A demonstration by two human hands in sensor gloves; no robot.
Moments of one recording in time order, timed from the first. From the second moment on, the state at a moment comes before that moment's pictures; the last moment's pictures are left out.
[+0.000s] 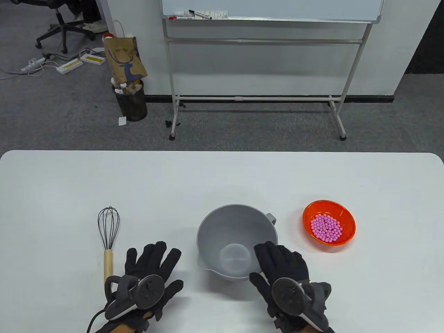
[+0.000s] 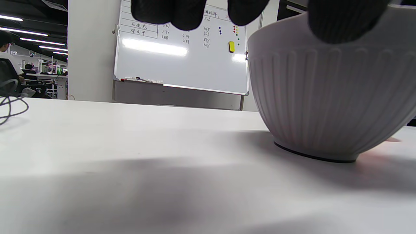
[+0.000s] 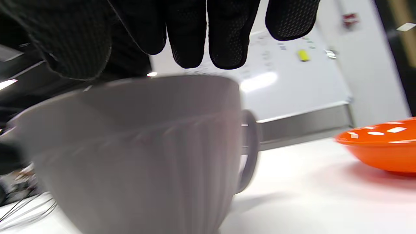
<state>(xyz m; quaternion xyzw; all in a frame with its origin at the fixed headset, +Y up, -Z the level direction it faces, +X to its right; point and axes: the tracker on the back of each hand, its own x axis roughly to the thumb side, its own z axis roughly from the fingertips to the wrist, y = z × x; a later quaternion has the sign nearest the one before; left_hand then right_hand) -0.220 -0.716 -0.277 0.05 -0.17 0.04 0.98 0.139 -0.671 -0.260 0.06 -0.16 0.97 0.19</state>
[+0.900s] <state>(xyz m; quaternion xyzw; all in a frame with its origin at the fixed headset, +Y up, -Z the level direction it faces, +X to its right) -0.228 -0.716 -0.282 0.05 -0.16 0.05 0.99 0.330 -0.777 -0.356 -0.49 0.01 0.71 0.50</state>
